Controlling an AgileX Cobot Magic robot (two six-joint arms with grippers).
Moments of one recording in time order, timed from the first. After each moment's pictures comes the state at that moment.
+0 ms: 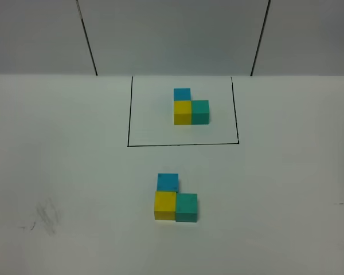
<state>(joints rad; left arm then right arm) 0.14 -0.01 -0.51 0.04 1.07 -0.03 -0.02 1.23 -1.62 -0.12 1.22 -0.45</state>
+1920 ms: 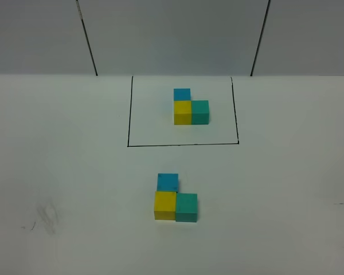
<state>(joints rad) 0.14 -0.01 -0.51 0.04 1.07 -0.04 -0.02 -0.01 -0.51 0.10 1.08 -0.14</state>
